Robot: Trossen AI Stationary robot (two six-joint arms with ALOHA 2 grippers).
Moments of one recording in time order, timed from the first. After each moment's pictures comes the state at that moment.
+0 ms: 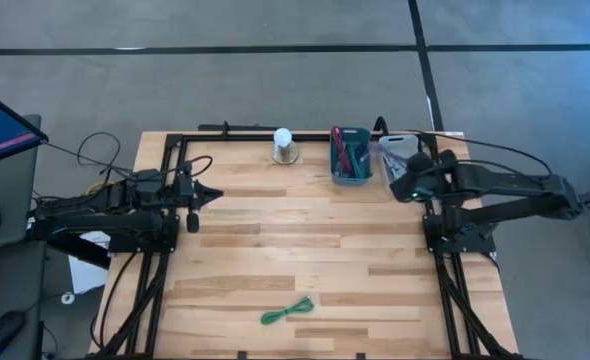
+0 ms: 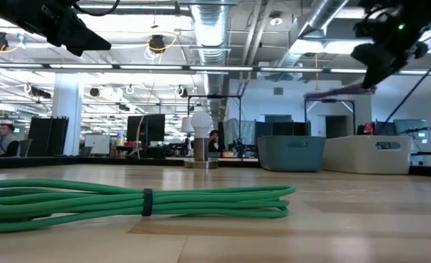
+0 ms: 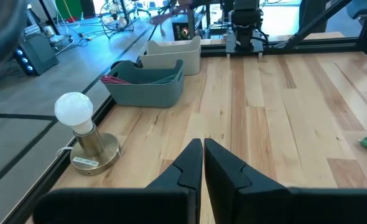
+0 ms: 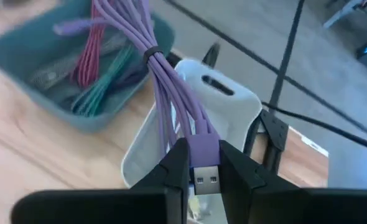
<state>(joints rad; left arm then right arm) 0.12 0.22 0.46 -0.37 -0.10 0.15 -0.10 0.83 0.81 -1.19 0.86 0.70</state>
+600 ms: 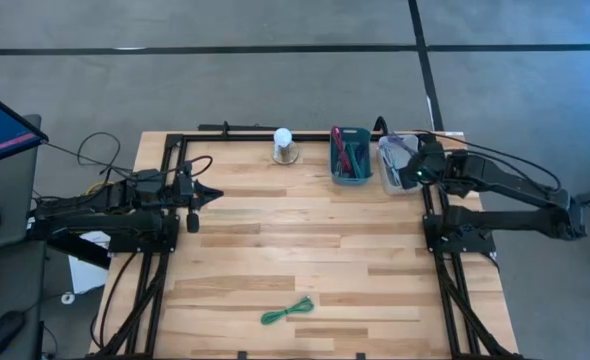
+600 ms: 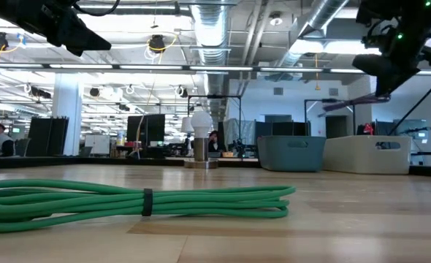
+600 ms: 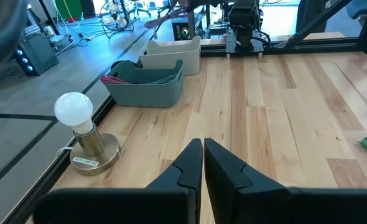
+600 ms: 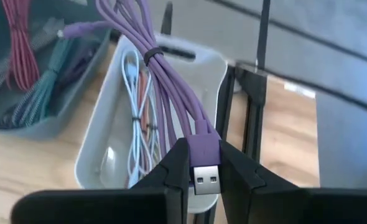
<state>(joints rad) 0.12 0.22 0.46 -0.37 -0.10 0.15 -0.40 0.79 0.79 -1.19 0.73 0.70</state>
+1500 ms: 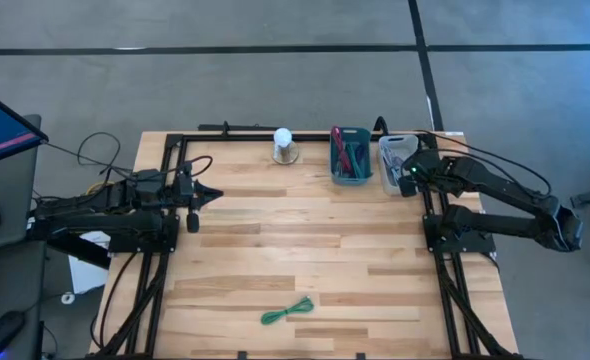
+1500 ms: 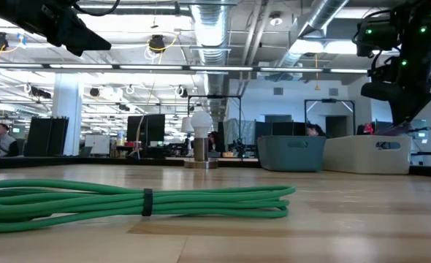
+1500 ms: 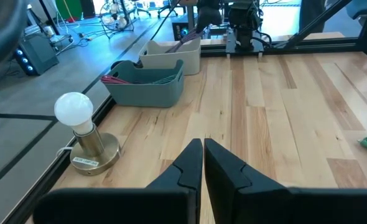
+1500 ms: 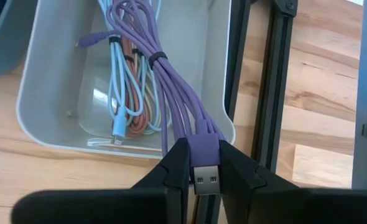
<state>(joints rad) 0.12 0.22 0.46 -0.37 -0.10 0.15 -0.61 0.81 0.64 -1.14 0.47 0.66</state>
